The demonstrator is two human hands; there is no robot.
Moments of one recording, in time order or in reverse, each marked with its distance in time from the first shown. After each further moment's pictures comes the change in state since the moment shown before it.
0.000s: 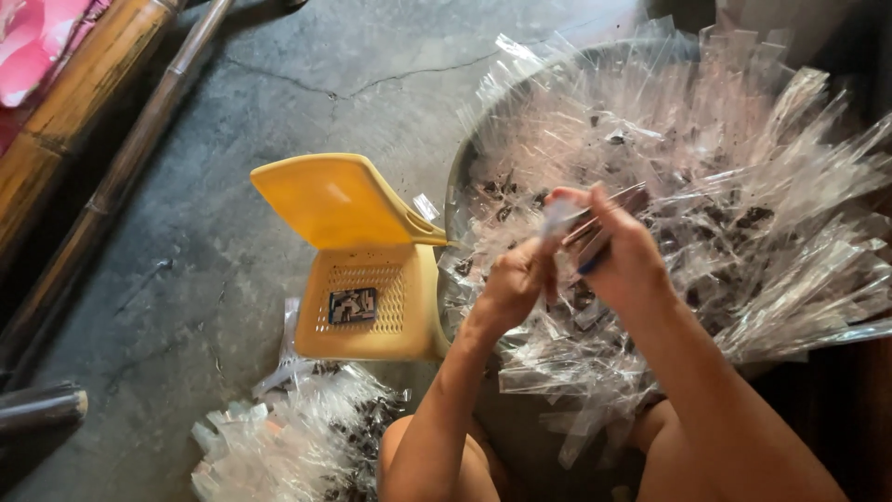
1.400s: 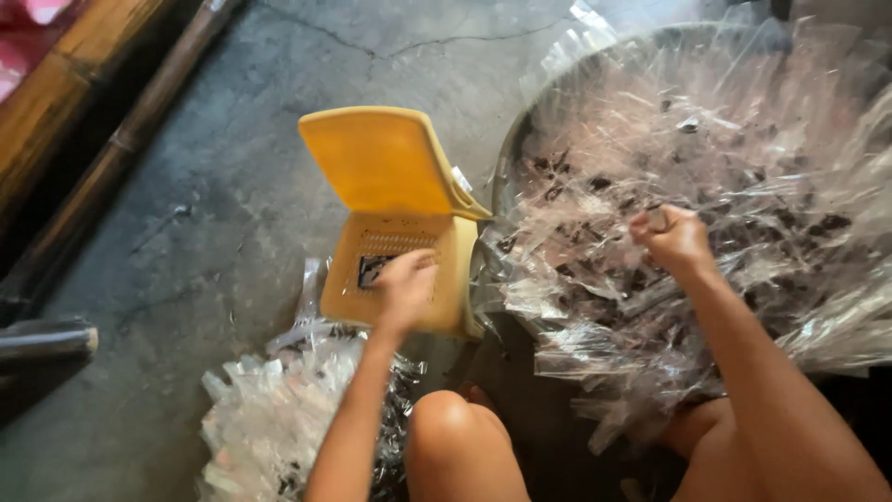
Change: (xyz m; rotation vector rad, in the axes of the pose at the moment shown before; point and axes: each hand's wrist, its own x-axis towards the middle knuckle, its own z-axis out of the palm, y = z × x) left_hand -0.100 -0.132 -0.168 0.241 0.574 -0.324; right_hand 0.060 0.026 -0.089 -1.223 0.351 0.152
